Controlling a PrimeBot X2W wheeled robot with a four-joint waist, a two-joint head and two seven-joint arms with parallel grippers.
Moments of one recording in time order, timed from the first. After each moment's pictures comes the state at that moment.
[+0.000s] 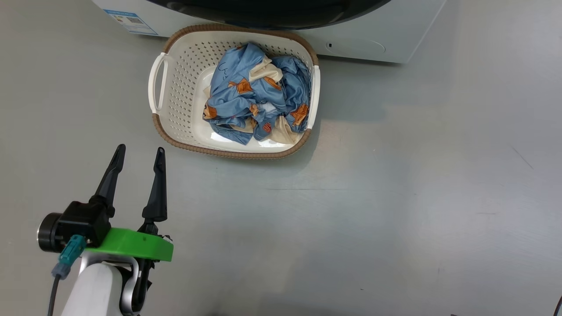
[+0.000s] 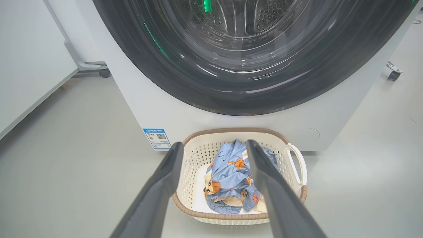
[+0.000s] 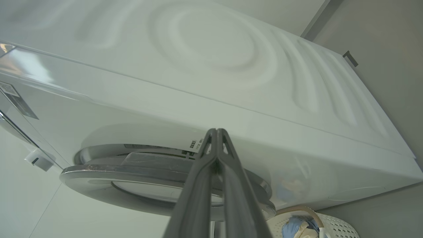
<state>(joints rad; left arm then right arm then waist) -0.16 0.09 -0.13 0.10 -0.28 -0.13 -0.25 -0.63 -0.34 -0.03 0.22 1.52 0.12 0.21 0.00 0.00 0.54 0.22</state>
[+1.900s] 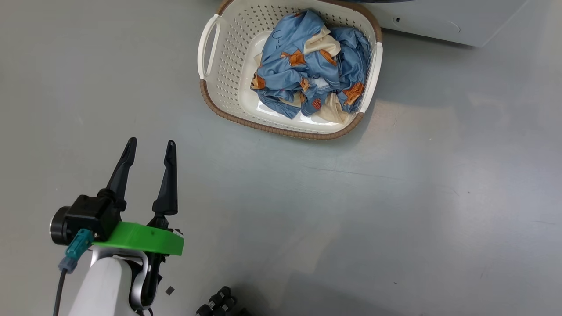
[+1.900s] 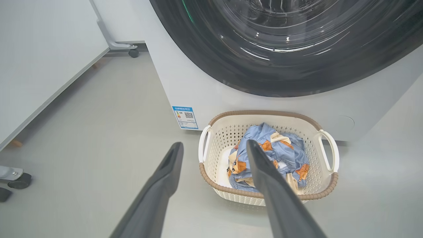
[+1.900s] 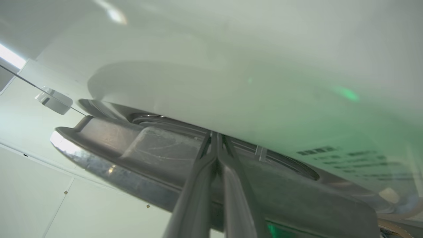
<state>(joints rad) -0.18 0.05 -0.14 0.11 -0.30 -0.13 -0.25 -0.98 -0.35 0.16 0.25 1.50 0.12 0.33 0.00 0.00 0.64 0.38</state>
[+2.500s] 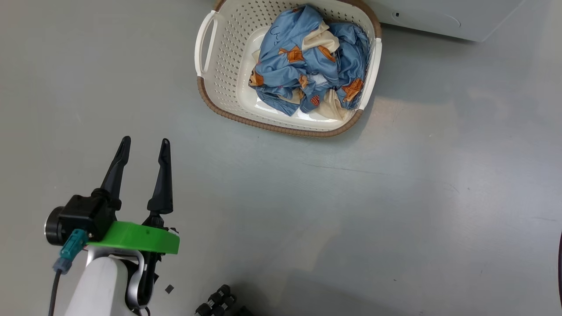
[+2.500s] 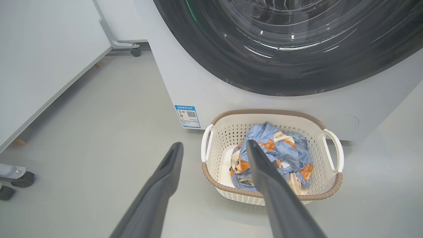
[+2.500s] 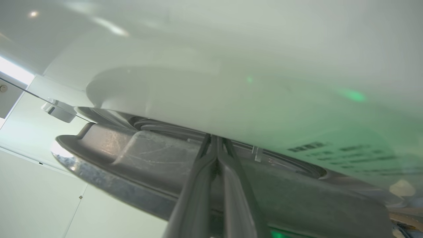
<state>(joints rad) -0.18 0.05 -0.12 0.10 -0.30 -0.13 -0.25 -1.00 -0.34 0.17 0.27 1.56 0.12 0.35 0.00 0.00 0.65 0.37</state>
